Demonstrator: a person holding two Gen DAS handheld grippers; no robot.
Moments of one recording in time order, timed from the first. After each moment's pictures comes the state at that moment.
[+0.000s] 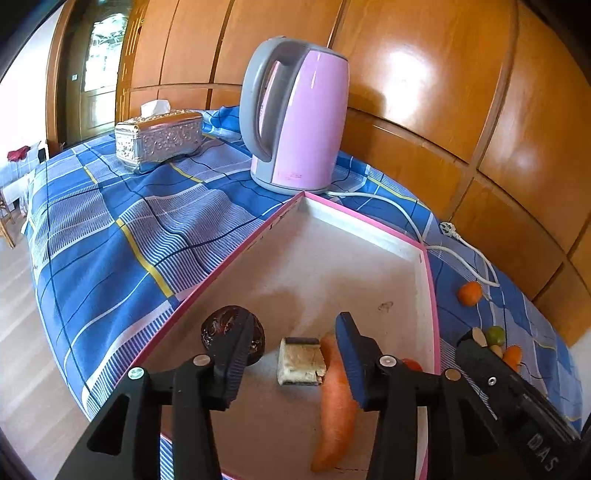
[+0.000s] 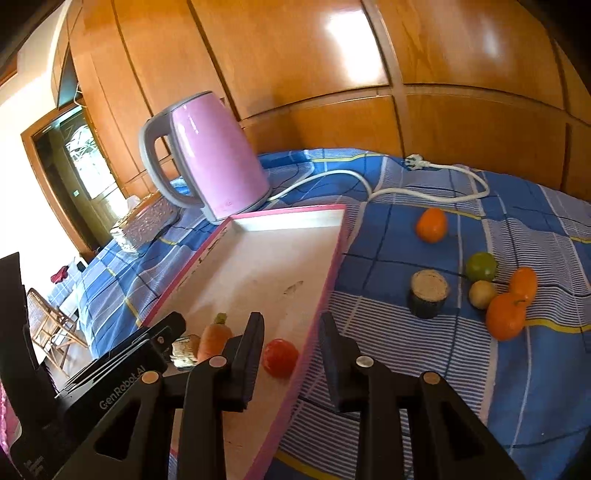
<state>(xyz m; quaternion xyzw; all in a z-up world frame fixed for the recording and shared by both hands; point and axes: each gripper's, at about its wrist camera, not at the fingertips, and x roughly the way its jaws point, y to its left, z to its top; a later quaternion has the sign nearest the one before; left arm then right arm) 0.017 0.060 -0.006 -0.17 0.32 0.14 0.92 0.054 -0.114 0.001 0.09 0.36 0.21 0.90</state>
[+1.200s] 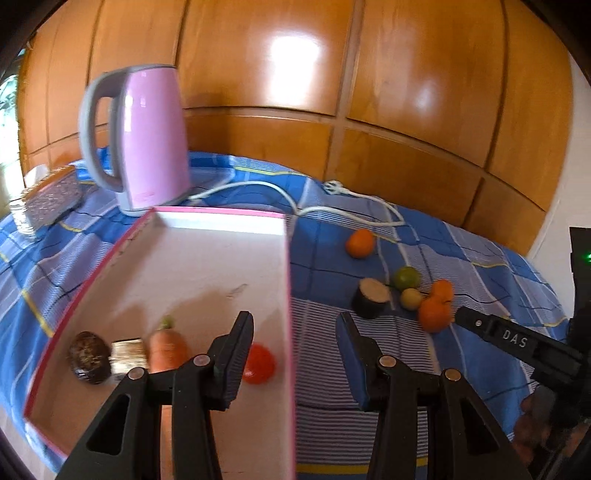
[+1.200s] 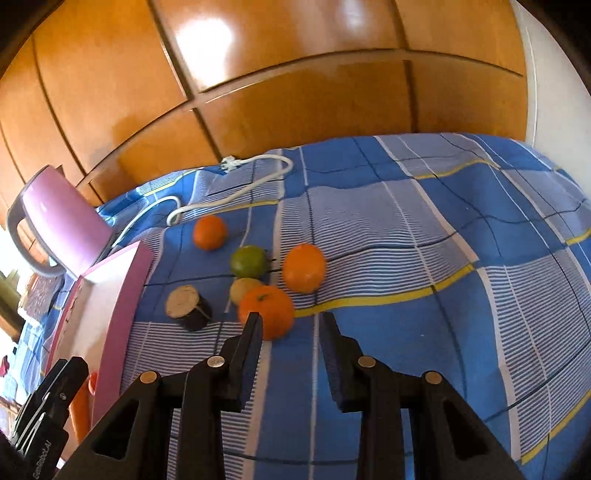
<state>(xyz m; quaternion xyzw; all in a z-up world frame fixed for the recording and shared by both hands) 0.039 -0.044 -0.001 -0.05 0.32 -0.04 0.94 0.068 -0.261 -0.027 0.17 0.39 -0.01 0.90</state>
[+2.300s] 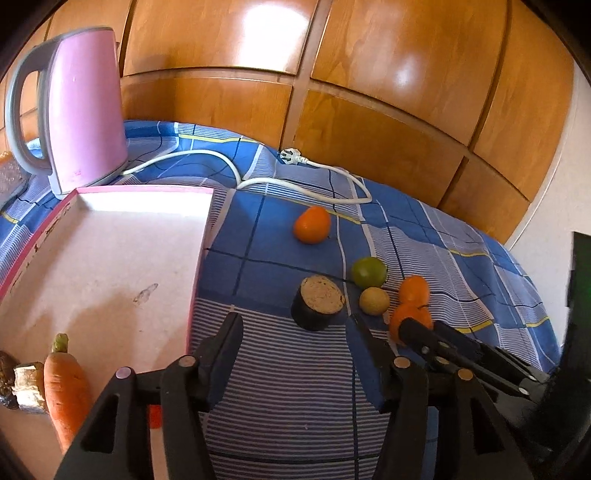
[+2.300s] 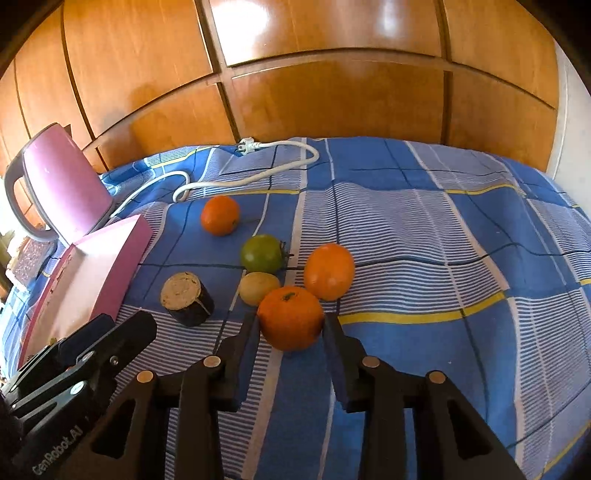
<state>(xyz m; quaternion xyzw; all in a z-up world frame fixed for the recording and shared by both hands) 0.095 -0.086 -0.020 -0.07 0.38 -0.10 0.92 0.087 -0.241 -0.038 0.10 0.40 0.01 0.91</state>
